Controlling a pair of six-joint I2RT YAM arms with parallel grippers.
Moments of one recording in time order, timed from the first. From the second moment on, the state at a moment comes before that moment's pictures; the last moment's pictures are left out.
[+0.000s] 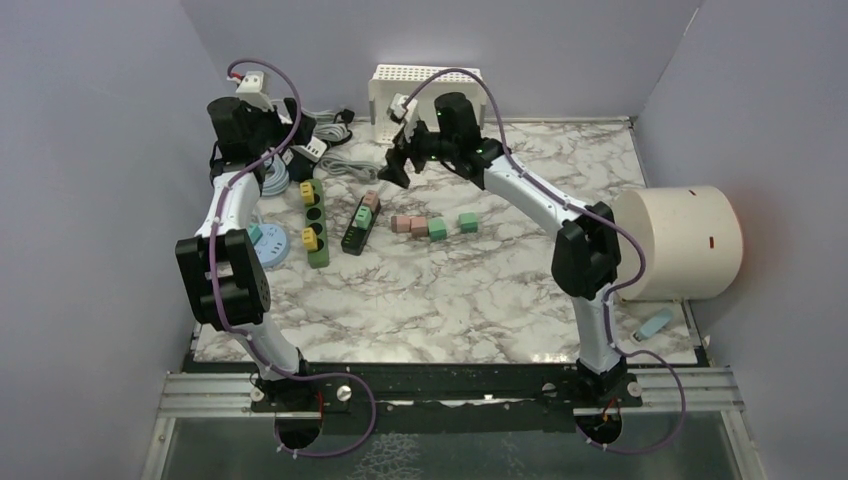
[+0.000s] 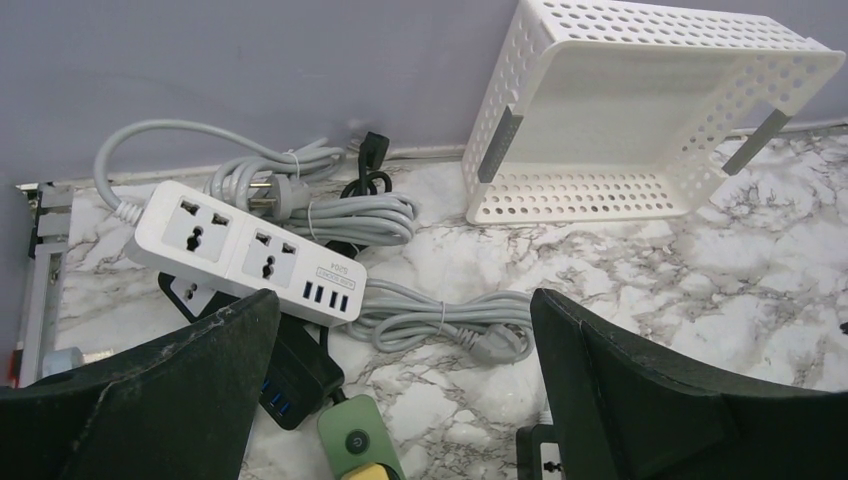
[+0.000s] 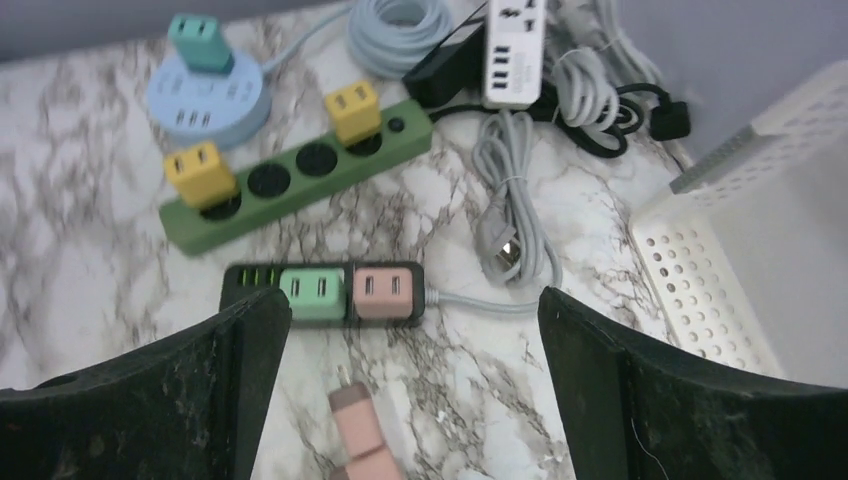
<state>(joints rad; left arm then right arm) 0.21 1.74 1.39 0.16 0.52 -0.11 0.63 2.14 1.98 -0.26 -0.61 -0.41</state>
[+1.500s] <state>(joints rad) 0.26 1.72 1.40 0.07 0.53 -0.22 0.79 2.59 2.40 -0.52 0.10 0.70</state>
